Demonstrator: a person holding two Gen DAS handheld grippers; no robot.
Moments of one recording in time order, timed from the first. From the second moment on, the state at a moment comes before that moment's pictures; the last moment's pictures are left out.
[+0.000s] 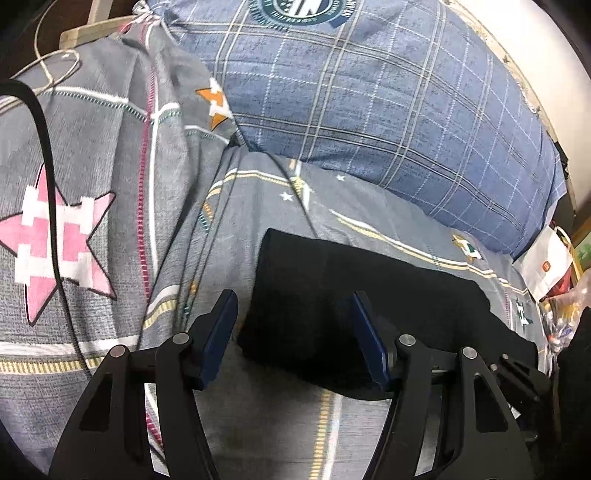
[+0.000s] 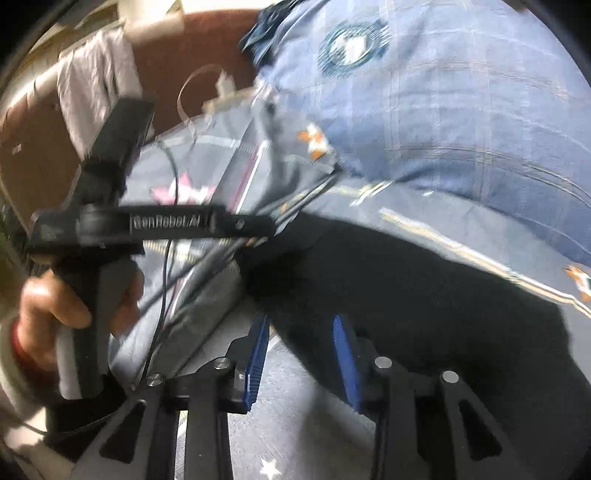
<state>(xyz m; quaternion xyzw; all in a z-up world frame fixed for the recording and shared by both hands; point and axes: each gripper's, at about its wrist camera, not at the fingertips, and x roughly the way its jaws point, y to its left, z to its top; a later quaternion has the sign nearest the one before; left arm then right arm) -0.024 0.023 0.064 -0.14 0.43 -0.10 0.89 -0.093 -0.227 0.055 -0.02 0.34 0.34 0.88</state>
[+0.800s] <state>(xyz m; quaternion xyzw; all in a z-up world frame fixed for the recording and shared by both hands) -0.044 -0.118 0.079 -0.06 0.43 -0.22 0.87 -0.112 -0.377 0.052 0.03 0.37 0.06 0.93</state>
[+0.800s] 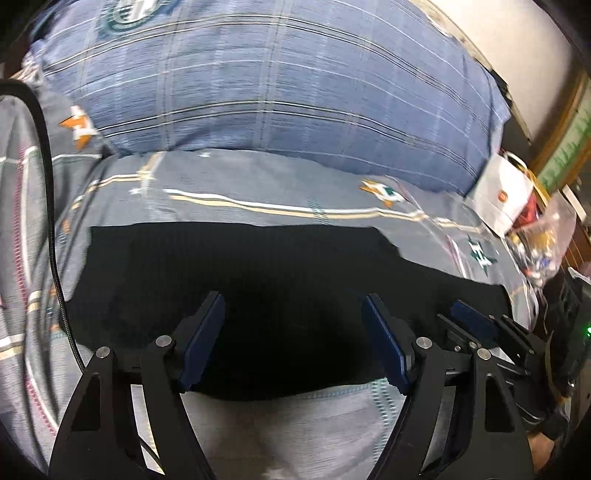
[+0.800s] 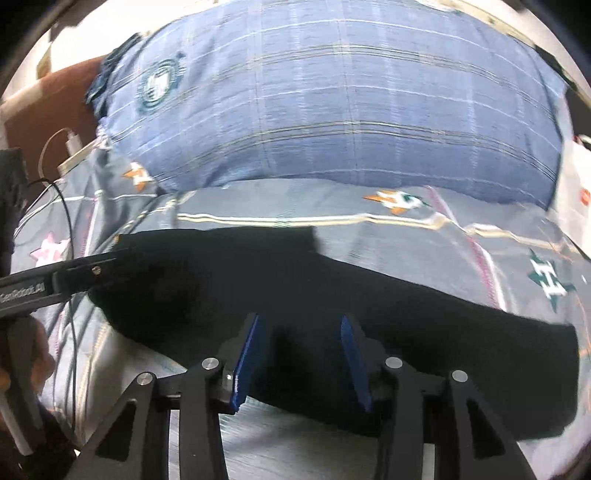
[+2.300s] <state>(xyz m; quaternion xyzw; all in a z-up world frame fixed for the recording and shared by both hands) -0.045 -0.508 0.030 0.20 0.44 -0.57 0.66 -0.204 -0.595 -0.025 0.39 0.24 -0.01 0.89</state>
